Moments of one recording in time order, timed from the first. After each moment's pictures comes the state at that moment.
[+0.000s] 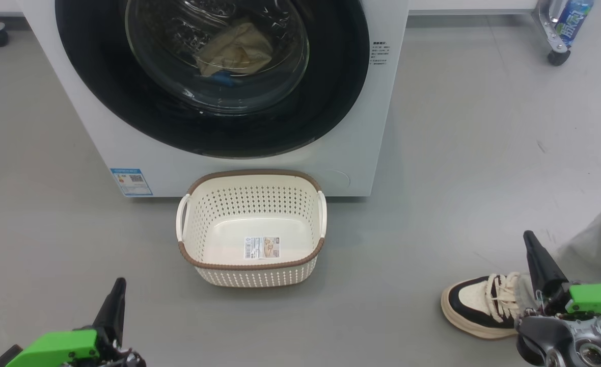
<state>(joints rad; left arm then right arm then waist) -0.06 0.04 0.08 0.27 -1.60 -0.12 0.11 -0.05 -0.05 -0.12 0.28 1.62 0.13 0.10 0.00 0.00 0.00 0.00</state>
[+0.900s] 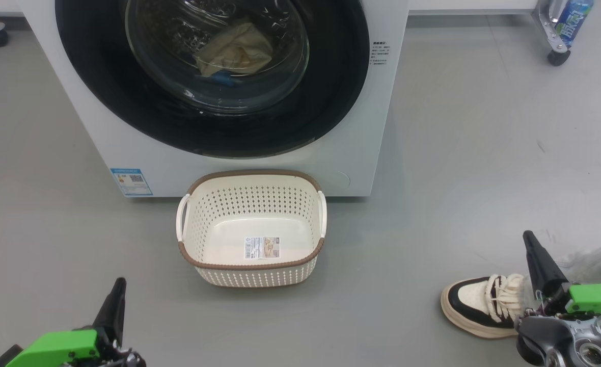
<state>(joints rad) -0.06 0.04 0.08 0.27 -1.60 -0.12 0.11 -0.05 -0.05 -0.13 0.28 1.62 0.13 0.11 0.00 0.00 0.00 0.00</state>
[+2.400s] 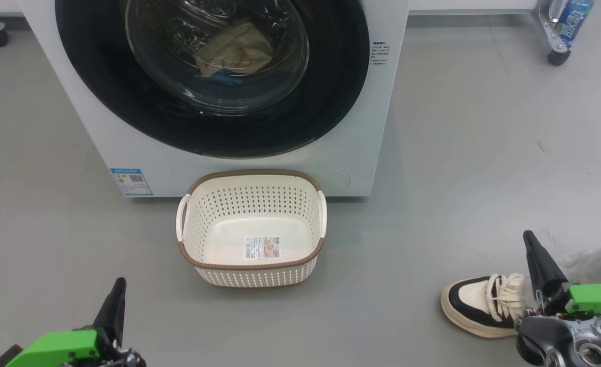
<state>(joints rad) -0.06 0.04 0.08 0.27 -1.60 -0.12 0.11 -0.05 -0.05 -0.13 0.28 1.62 0.13 0.11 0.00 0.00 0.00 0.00</state>
